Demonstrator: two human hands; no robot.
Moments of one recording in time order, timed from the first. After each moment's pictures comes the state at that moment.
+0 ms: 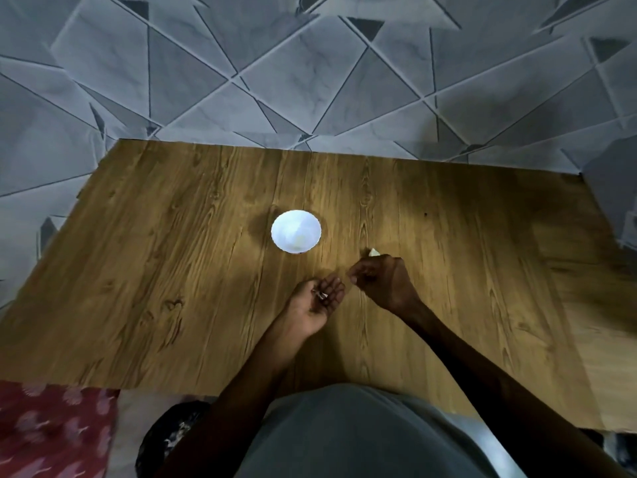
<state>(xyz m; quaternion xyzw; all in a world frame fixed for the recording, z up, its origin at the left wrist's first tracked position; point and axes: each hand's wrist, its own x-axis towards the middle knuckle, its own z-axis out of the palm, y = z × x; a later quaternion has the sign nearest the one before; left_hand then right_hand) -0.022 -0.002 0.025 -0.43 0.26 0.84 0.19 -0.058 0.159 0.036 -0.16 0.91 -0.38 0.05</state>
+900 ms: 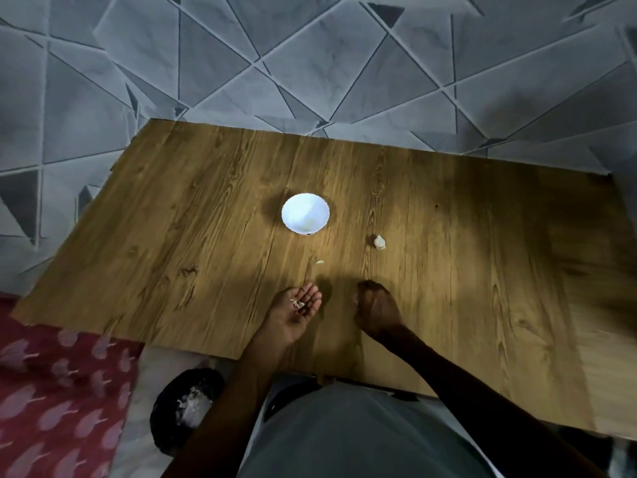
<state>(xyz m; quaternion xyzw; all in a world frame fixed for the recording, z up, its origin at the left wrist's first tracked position) 0.038 -0.017 0.010 -0.49 0.25 0.83 0.11 0.006 0.165 -0.020 -0.17 0.95 -0.23 0.14</state>
